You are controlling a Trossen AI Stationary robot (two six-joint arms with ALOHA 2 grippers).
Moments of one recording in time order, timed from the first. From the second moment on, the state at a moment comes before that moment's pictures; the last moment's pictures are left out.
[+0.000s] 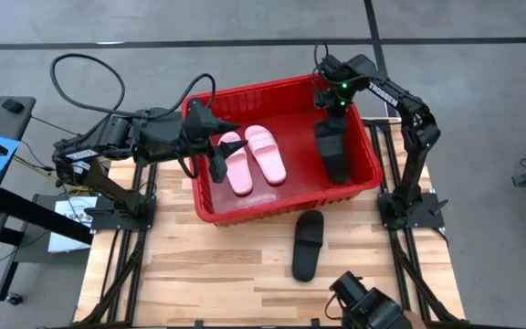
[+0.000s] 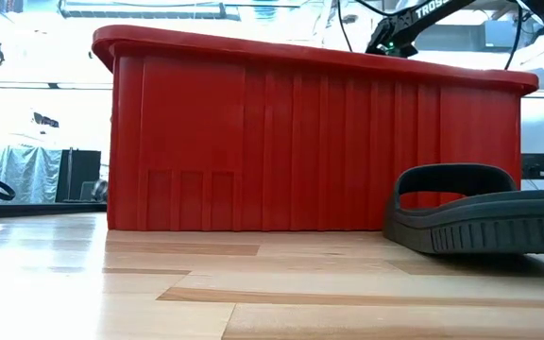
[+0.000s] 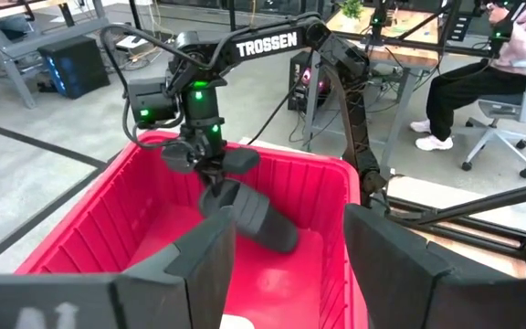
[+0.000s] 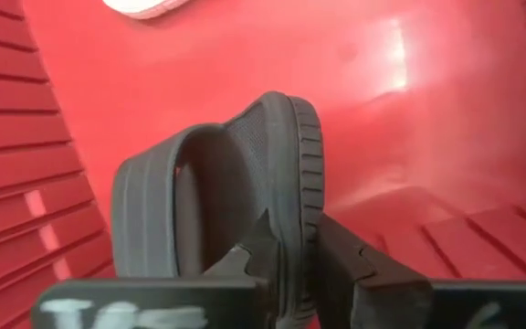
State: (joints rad) left arm -0.11 1.47 2.03 -0.88 -0.48 -0.19; right arm -0.90 1.89 1.79 -1.45 -0.28 -0.83
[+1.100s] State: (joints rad) left arm -0.11 1.47 2.03 -0.88 -0.48 -0.19; right arm -0.90 1.89 1.79 -1.38 -0.20 -0.78
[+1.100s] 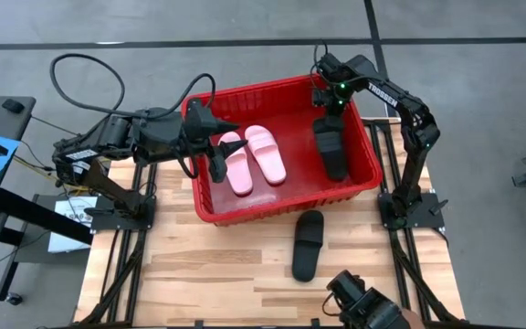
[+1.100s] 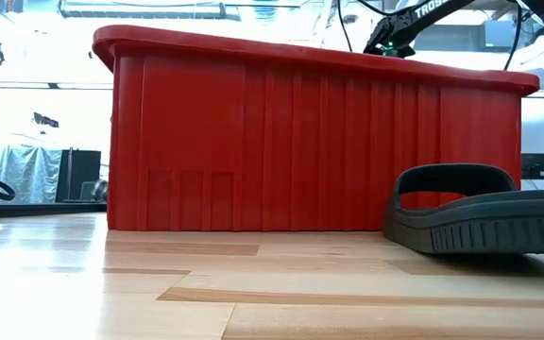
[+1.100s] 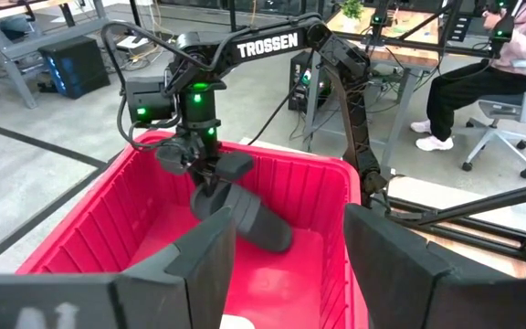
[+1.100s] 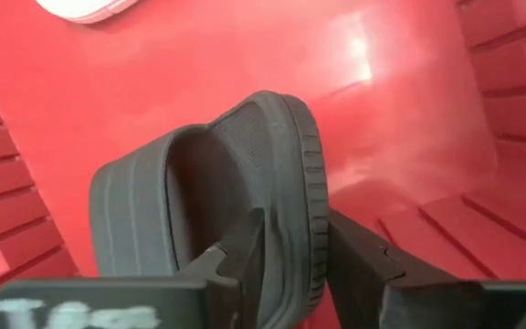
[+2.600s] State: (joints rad) left arm -0.11 1.47 2.04 -0.89 -0.48 -0.19; right arm -0.87 1.88 1.79 -1.32 -0.06 -0.72
